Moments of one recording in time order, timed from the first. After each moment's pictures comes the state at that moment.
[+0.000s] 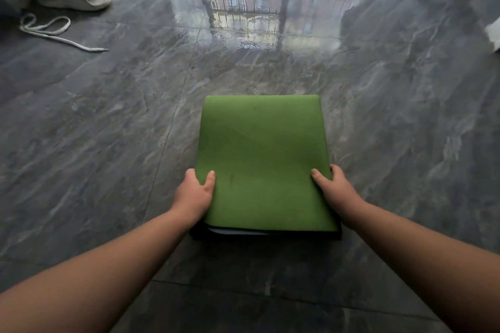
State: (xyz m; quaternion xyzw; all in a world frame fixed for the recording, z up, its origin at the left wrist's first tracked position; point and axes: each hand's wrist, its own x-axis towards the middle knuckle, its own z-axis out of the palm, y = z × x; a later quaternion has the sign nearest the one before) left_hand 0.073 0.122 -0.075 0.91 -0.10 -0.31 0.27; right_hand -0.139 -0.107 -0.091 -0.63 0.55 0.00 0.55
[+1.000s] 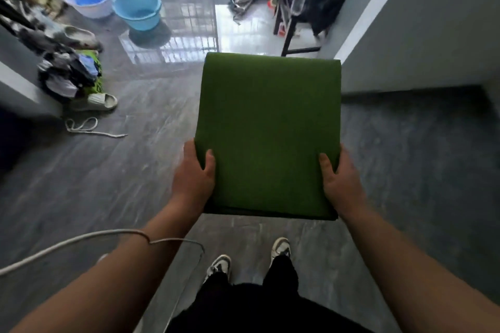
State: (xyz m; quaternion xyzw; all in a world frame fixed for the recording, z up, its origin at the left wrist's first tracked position) left_hand -0.043 0.109 0.718 0.86 -0.29 -0.23 0.35; right_hand -0.295 -0.037 0.733 -0.68 0.57 -0.21 0.40
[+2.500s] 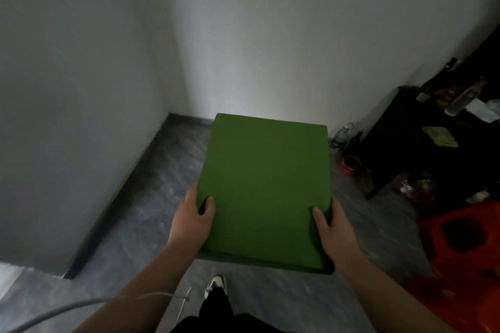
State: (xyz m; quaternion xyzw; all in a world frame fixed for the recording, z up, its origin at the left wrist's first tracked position) left_hand -0.797 -0.358 0.812 0.49 -0.74 -0.41 0.21; right_hand -1.008 -0.147 0.820 -0.20 0.85 -0.44 0.20
